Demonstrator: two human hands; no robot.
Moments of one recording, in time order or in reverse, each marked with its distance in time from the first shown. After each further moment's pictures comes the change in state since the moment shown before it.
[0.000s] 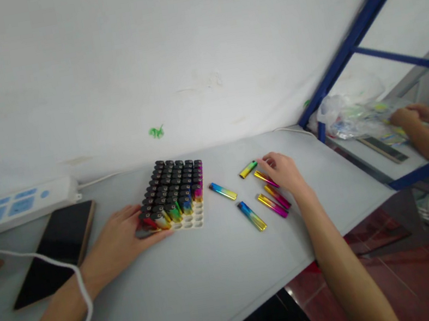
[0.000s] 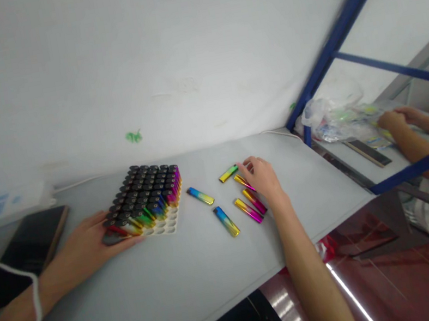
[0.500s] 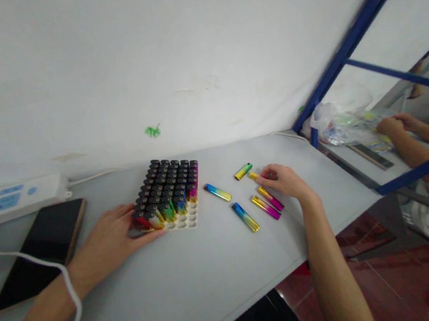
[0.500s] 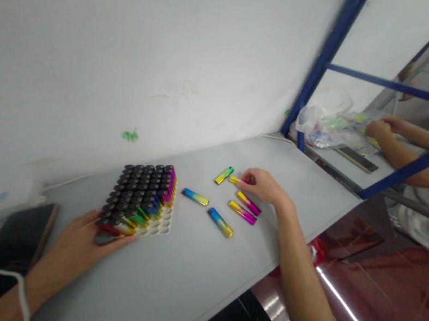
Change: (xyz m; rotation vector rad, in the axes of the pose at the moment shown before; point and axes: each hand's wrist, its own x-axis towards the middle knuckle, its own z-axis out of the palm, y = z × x) left_hand 0.002 -0.007 0.004 0.000 -0.014 0.009; right_hand -0.016 0.016 -0.024 0.146 -0.255 -0.009
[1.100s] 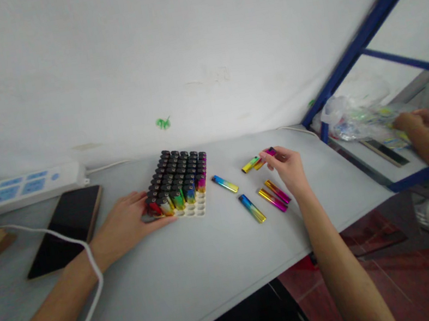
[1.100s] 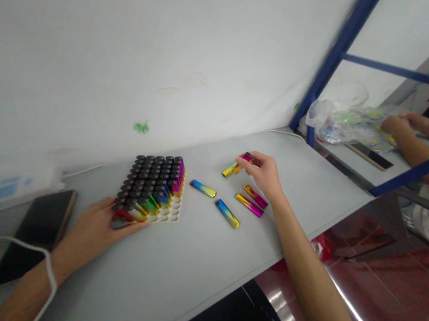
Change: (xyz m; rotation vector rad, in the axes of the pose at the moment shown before) left_hand -0.002 0.013 -0.009 0.032 -0.037 -0.007; right_hand 0.007 -0.044 0.021 0.518 0.369 -0.062
